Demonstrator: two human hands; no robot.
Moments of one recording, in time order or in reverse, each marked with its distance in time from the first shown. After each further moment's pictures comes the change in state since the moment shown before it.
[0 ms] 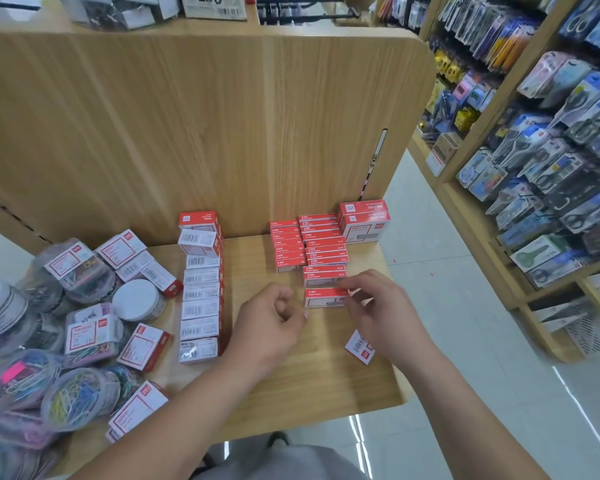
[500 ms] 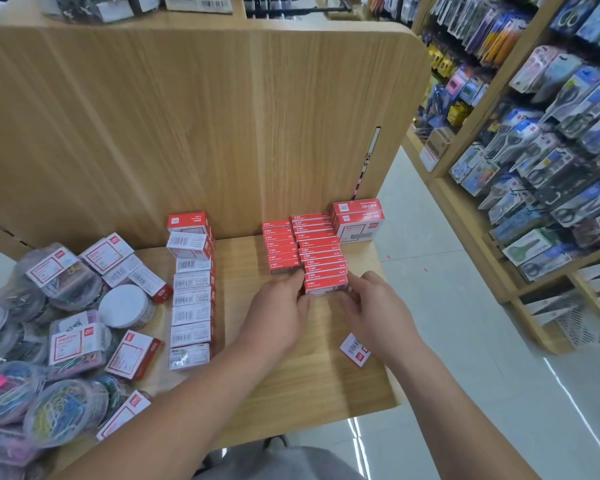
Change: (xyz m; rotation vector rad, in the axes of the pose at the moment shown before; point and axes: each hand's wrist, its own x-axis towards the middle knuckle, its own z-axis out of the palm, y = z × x) left_hand 0.027 0.017 0.014 0.333 -0.070 0.403; right_hand 0.011 0.013 0.010 -0.315 -0.033 0.080
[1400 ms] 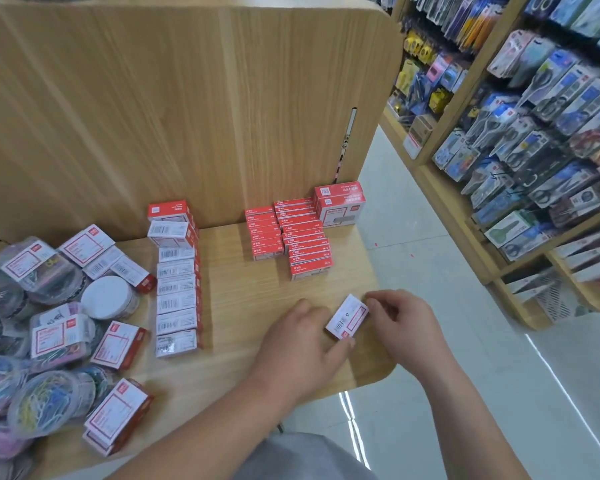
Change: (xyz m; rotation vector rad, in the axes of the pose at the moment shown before) left_hand -0.061 0.037 0.031 0.166 -0.187 0.036; right_hand -0.062 0.027 -0.029 0.363 0.058 0.320
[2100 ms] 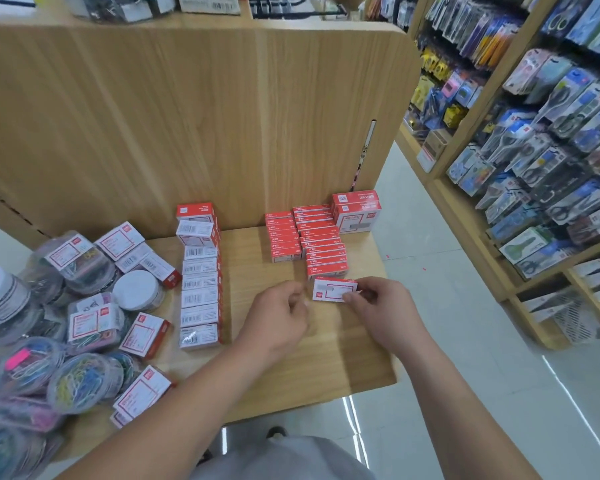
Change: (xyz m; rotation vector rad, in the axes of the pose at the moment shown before) left_hand 0.016 -0.045 -0.023 -0.576 0.096 -0.292; right_hand 0.023 -0.028 0.029 0.019 -0.081 -0.075
